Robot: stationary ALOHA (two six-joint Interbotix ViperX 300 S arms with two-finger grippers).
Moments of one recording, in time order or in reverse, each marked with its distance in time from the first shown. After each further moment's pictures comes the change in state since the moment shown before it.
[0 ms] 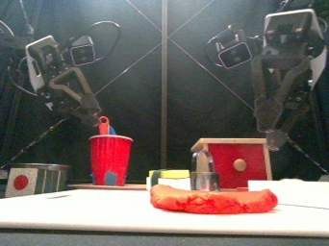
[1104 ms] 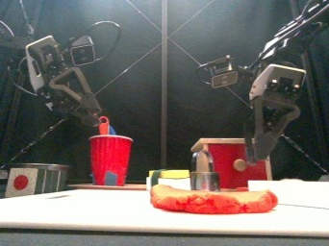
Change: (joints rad) left arm 0.011 0.000 0.000 0.000 0.000 0.000; right arm -0.252 -0.021 0.106 0.242 -0.146 -0.793
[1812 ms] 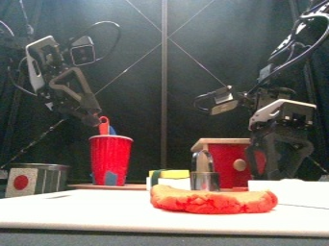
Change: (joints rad) left arm 0.002 0.002 0.000 0.002 0.000 0.000; right arm -0.037 0.123 0.015 0.080 -0.028 -0.167
